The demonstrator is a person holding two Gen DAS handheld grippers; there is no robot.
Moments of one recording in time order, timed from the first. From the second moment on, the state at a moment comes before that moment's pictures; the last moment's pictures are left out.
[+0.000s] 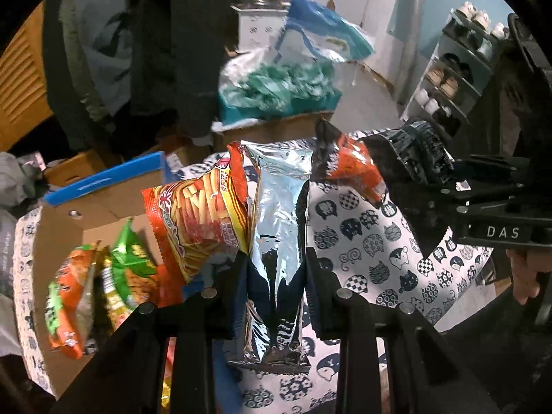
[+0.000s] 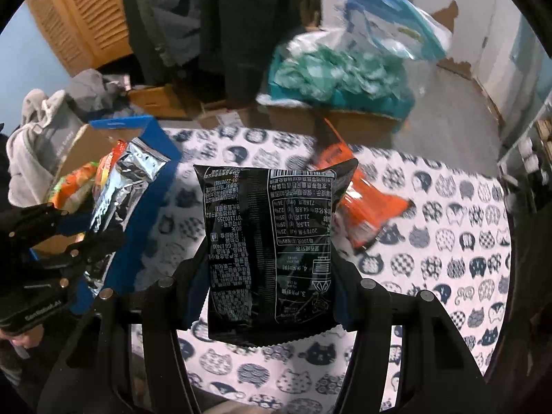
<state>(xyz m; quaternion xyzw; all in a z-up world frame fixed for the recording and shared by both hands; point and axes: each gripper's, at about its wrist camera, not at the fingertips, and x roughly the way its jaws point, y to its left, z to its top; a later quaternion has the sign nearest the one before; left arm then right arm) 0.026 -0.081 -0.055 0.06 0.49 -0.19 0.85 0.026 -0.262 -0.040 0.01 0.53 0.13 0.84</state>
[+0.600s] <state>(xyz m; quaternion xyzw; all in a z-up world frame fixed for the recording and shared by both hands) 0.021 0.025 -0.031 0.01 0.47 -0.11 0.88 0.041 -0.132 -0.021 -0.03 0.52 0.21 0.83</state>
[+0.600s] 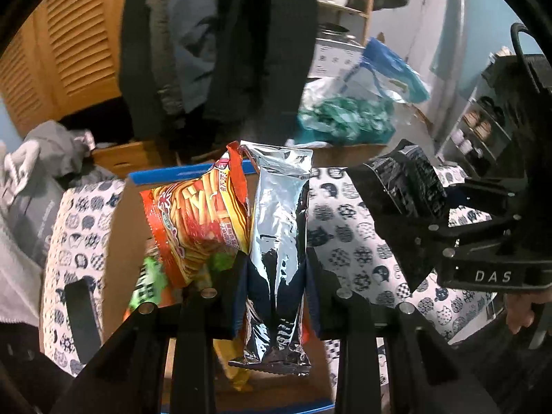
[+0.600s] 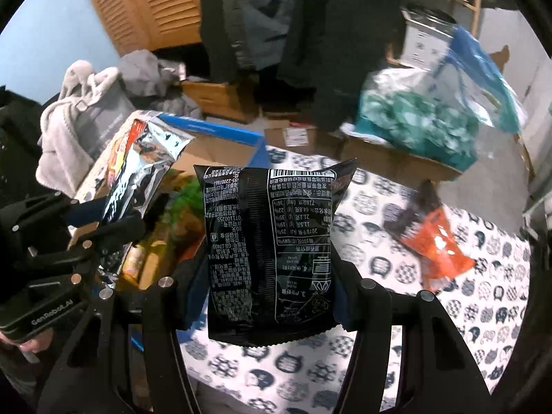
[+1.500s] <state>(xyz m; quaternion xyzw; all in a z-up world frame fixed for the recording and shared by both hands) 0.022 0.102 -0.060 -0.02 0.48 -0.03 0.88 0.062 -0.035 -0.062 -0.04 0.55 0.25 0.79</state>
